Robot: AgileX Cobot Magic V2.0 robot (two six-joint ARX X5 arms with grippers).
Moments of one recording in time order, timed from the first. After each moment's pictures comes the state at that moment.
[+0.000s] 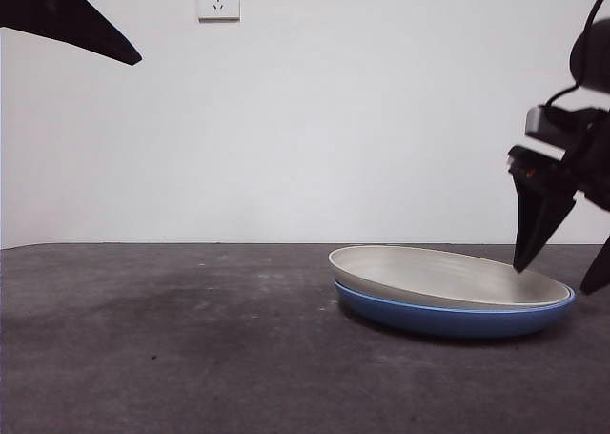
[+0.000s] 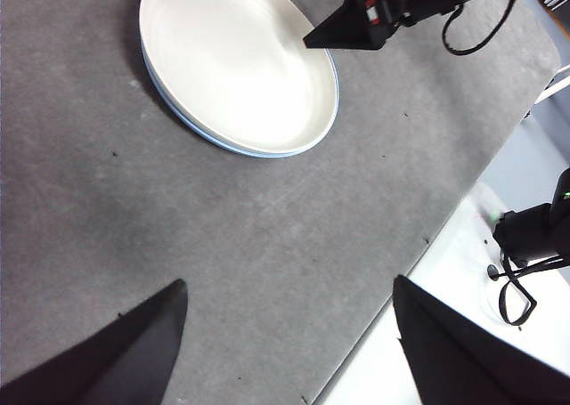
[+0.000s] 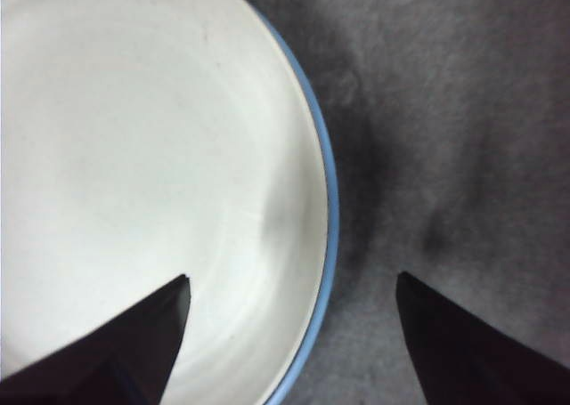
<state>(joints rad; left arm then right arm) -0.45 1.10 1.06 -0.80 0.57 -0.05 0.08 1.56 0.90 -0.44 -0.34 0.15</state>
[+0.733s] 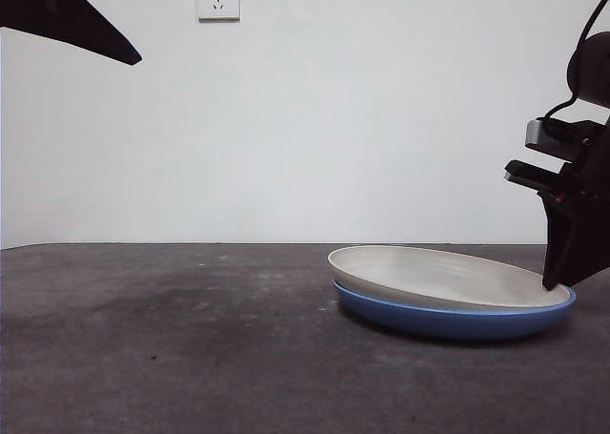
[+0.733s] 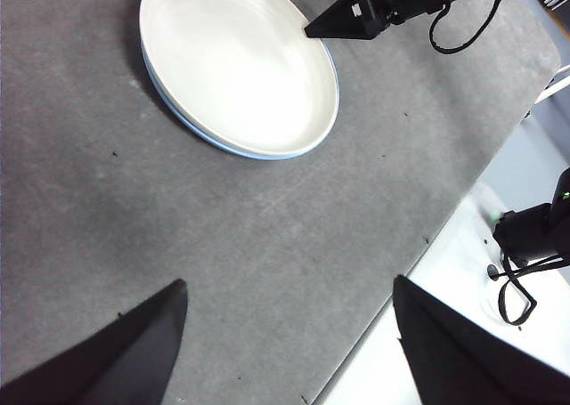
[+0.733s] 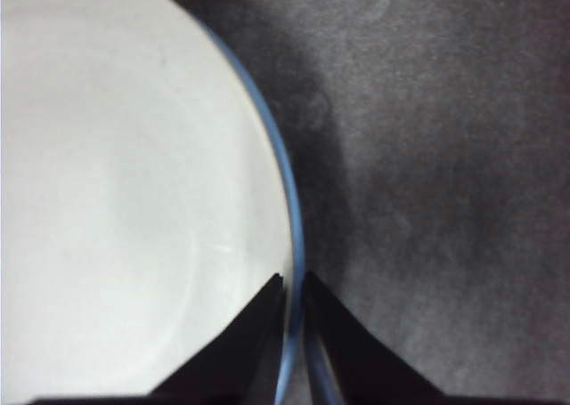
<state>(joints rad) -0.45 1.10 1.06 -0.80 0.57 -0.05 0.08 1.59 0.90 -0.39 -0.31 0.17</state>
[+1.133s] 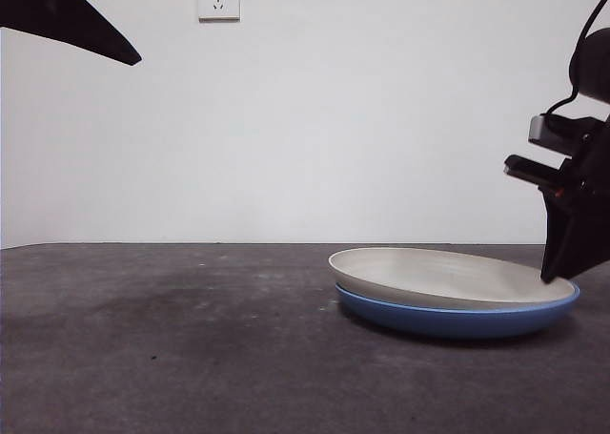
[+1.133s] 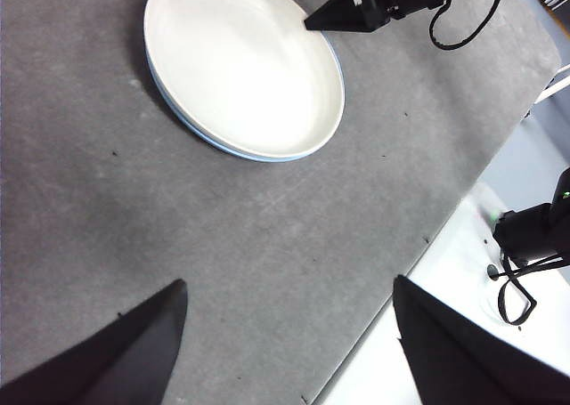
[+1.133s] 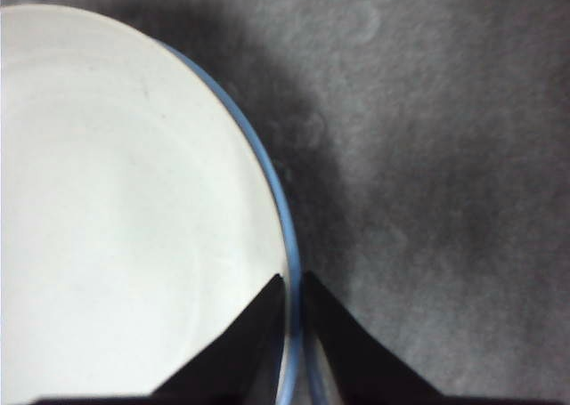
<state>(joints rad) -0.45 1.10 1.06 -0.80 0.57 -0.05 0.06 1.57 0.90 -0.37 -0.32 0.21</state>
